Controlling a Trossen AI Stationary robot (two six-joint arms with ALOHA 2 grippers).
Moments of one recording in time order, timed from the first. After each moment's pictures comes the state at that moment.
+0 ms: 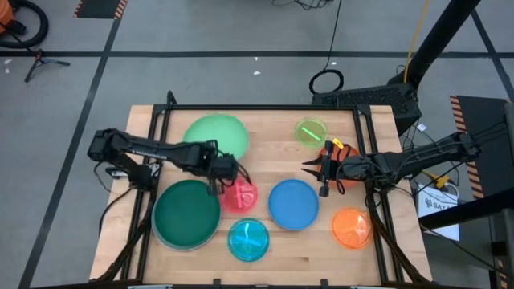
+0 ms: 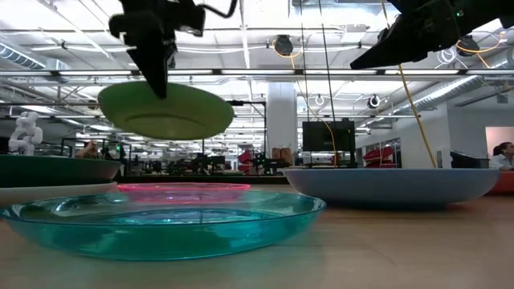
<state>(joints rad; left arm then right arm) -0.12 1.56 1.33 -1.17 -0.31 -0.23 0.20 0.85 0.48 -0.05 0.42 -0.12</state>
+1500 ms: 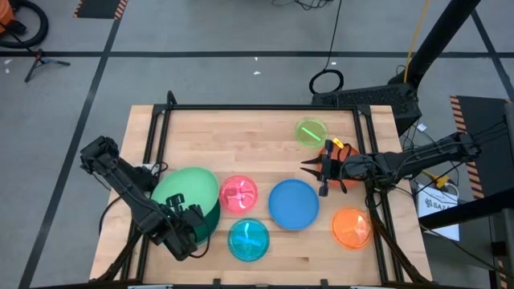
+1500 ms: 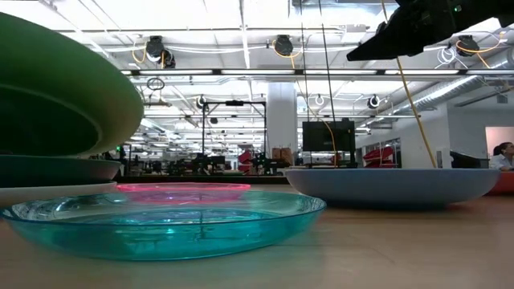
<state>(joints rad) -0.77 1.57 1.33 -1.27 -0.20 -1.12 0.20 0.85 0.48 0.01 0.41 -0.15</state>
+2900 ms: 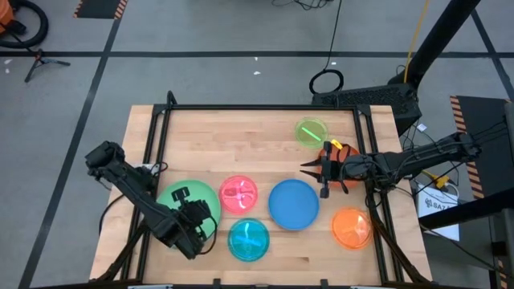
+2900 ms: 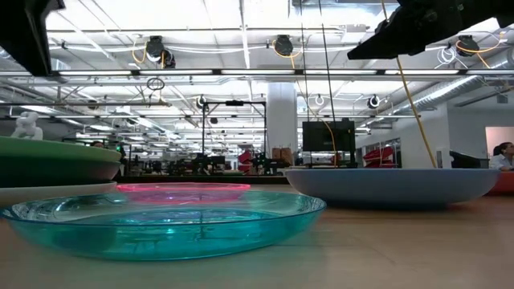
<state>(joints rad) -0.74 1.65 1.29 -1.31 -0.43 -1.12 0.20 0.85 0.48 0.01 0.36 -0.15</state>
